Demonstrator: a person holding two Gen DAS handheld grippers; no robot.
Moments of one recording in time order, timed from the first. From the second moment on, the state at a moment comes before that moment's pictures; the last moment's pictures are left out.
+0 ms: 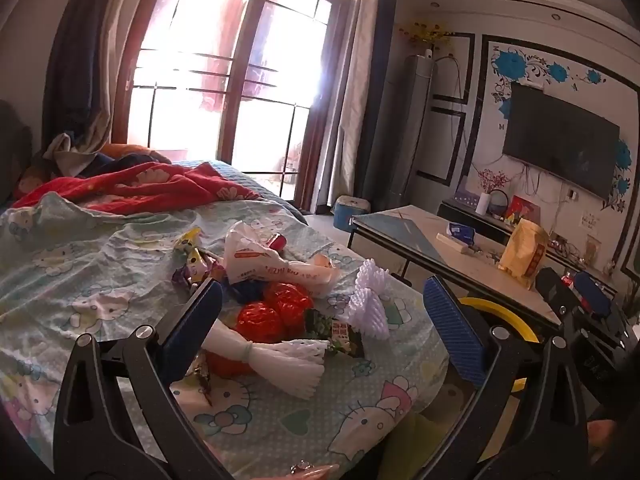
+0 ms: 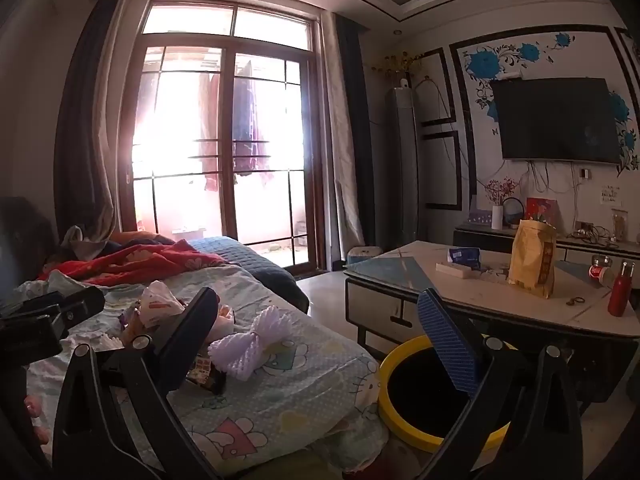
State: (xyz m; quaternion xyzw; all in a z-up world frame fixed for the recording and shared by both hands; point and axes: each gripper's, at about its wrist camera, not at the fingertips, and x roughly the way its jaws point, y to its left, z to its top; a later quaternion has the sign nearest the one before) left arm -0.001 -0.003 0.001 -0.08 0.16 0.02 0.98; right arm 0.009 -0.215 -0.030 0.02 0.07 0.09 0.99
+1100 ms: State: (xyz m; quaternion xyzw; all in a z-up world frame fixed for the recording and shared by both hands) left arm -0.006 -0.004 0.005 -0.08 0.16 0.01 0.98; right arm 0.015 -0.217 -0.036 0.02 0.09 0.08 0.99
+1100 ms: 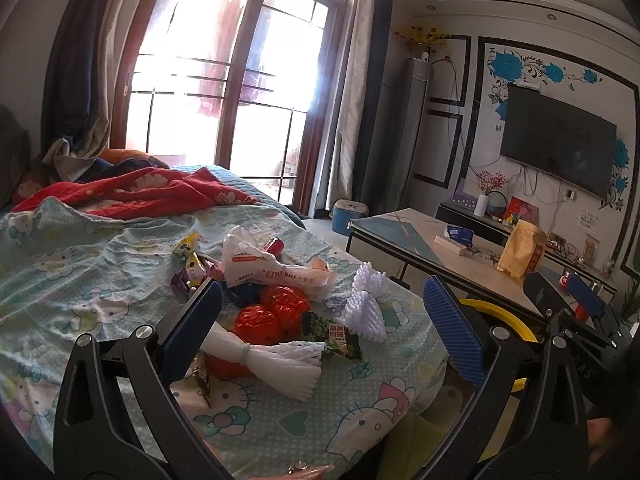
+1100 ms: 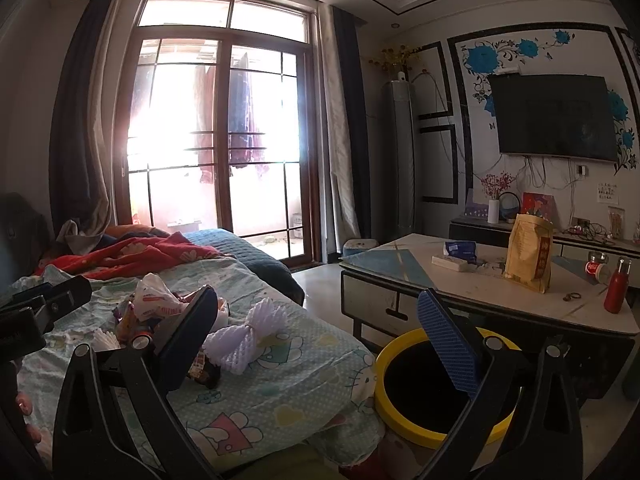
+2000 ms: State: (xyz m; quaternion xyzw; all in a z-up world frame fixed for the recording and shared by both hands) left arm -0.002 0.015 -0.006 -0.11 0.17 0.03 0.98; right arm 0.015 -0.202 -0.041 0.00 0.09 0.12 0.99
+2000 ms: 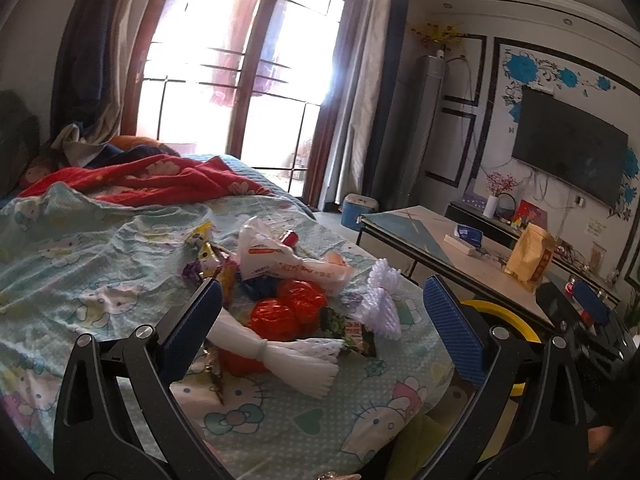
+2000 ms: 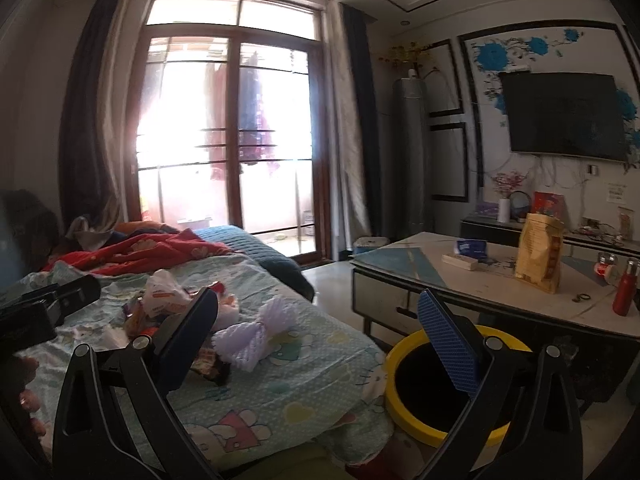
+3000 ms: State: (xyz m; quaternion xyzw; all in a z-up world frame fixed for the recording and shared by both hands) left arm 0.005 0.159 -0.008 -0.20 0.19 0.14 0.95; right arm 0.031 -0.067 -0.048 -0.09 0.21 0.35 0.91
